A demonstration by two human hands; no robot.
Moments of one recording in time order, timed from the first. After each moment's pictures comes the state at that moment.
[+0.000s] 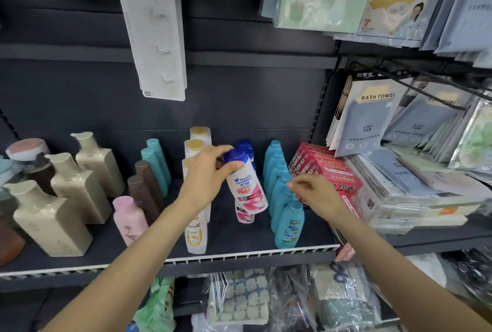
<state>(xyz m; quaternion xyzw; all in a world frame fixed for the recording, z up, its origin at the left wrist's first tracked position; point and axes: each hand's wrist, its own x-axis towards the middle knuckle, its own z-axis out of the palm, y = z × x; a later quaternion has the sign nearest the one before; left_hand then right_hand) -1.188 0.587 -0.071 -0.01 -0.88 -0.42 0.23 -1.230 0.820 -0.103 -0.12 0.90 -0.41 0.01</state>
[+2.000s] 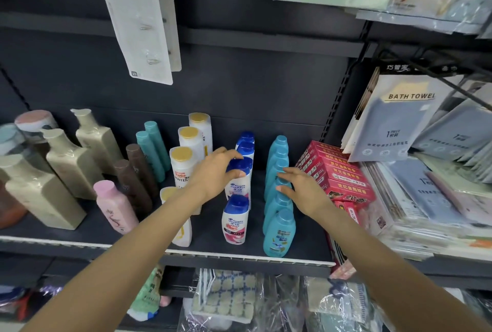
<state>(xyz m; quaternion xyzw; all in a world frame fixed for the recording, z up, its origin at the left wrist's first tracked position) -1.255 0.614 -0.114 0.01 -0.96 -0.28 0.09 -1.311 0.828 -0.135 -0.26 0.94 -0.22 0.09</state>
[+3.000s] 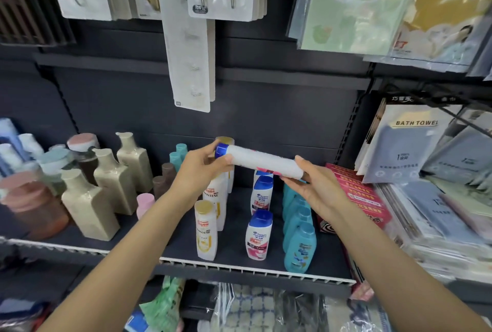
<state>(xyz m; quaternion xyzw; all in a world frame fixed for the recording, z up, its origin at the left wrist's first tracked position) -1.169 0.580 -0.037 0.06 -0.73 -0.66 0.18 -1.257 0.789 -0.054 -0.01 0.52 -0.83 0.20</state>
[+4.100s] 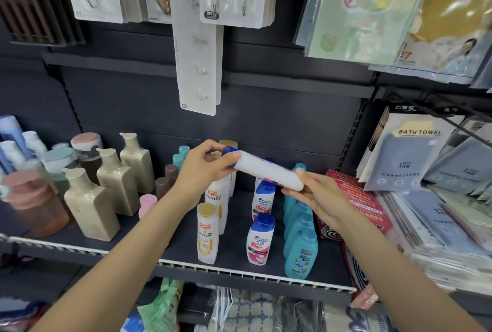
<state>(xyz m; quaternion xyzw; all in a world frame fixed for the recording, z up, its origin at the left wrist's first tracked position) -1.175 0.572 -0.037 0.10 -0.71 -0.67 0.20 -1.261 0.792 -0.064 -0.08 0.62 -0.76 0.20</state>
